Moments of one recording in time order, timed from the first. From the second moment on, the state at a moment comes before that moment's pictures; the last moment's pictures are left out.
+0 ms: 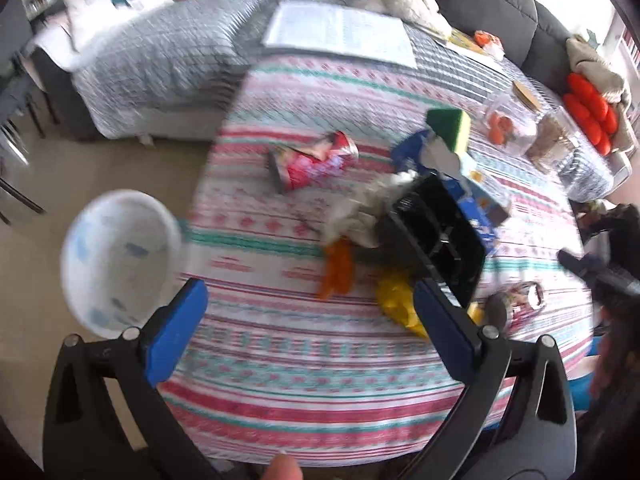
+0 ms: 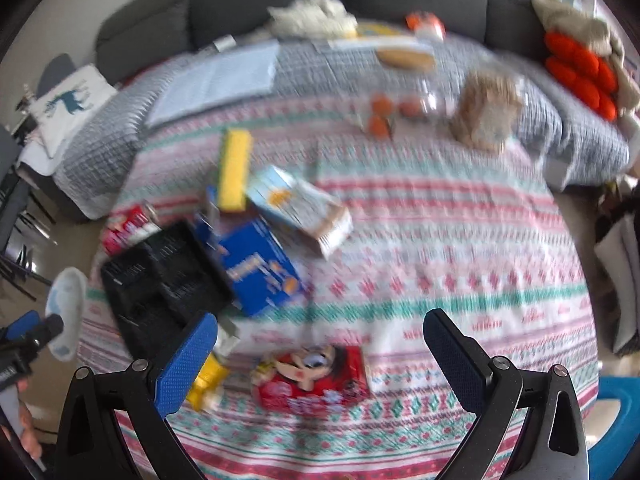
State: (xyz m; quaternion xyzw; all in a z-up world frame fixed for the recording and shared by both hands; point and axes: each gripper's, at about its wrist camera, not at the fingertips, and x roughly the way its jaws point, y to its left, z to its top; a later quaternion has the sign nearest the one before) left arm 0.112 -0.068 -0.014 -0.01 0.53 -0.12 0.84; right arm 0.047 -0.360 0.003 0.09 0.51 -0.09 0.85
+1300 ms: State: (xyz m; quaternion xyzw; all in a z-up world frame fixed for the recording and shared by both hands) left arm 0.124 -0.029 -0.013 -0.07 0.53 -0.13 0.83; right arm 0.164 -0.385 -0.070 0.07 0.50 -0.02 0.86
